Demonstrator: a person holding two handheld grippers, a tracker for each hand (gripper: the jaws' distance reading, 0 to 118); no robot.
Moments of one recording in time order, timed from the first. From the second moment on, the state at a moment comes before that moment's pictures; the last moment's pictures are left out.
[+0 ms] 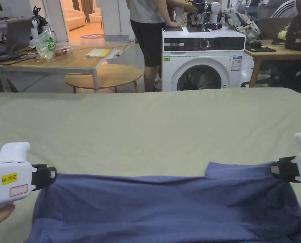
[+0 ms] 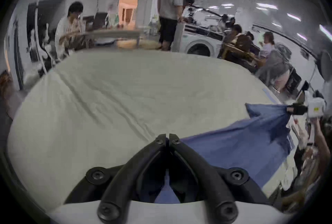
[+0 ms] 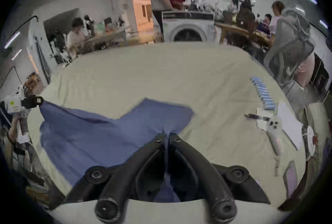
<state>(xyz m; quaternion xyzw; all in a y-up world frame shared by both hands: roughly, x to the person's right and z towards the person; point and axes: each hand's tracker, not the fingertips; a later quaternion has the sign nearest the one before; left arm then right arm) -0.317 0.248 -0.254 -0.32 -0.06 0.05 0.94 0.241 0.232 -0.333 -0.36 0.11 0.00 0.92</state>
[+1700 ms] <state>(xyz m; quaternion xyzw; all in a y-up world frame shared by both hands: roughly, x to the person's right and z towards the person) -0.415 0.189 -0.132 -0.28 -0.07 0.39 0.87 0.144 0.183 -0.177 -0.29 0.18 -0.08 0.94</state>
